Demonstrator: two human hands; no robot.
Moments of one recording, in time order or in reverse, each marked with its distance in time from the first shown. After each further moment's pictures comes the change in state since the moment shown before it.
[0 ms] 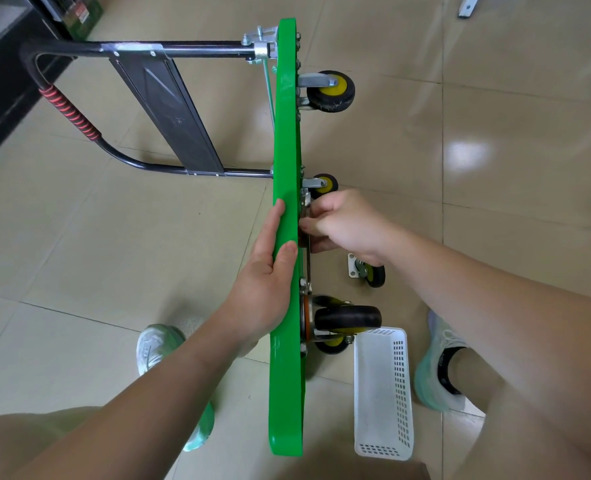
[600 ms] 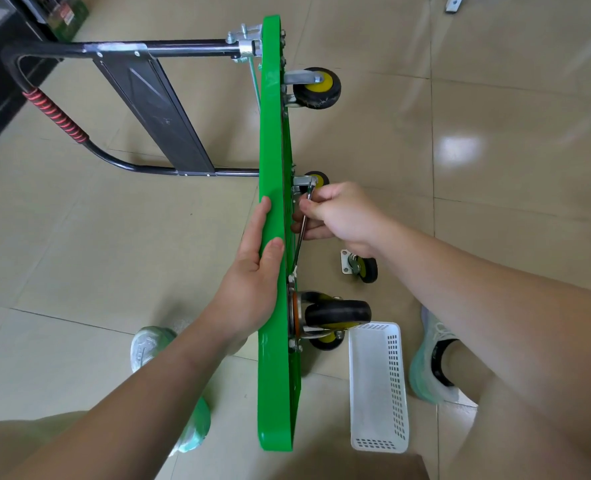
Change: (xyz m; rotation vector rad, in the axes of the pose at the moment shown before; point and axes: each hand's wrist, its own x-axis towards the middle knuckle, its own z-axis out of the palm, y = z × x) left_hand -0.004 0.007 0.002 -0.012 0.009 -0.004; right_hand 0.004 0.003 -0.009 0.192 0.099 0.026
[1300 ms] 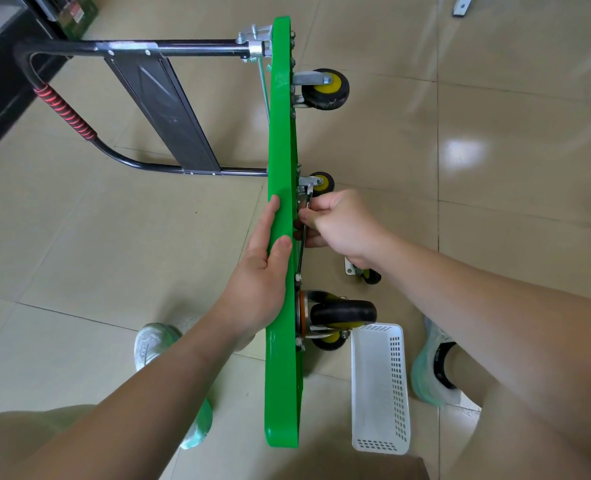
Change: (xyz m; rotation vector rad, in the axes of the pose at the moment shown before) left_hand 0.003 -0.005 0.000 0.003 0.023 0.009; right_hand -0.004 0.013 0.015 -0.092 0.023 -0.065
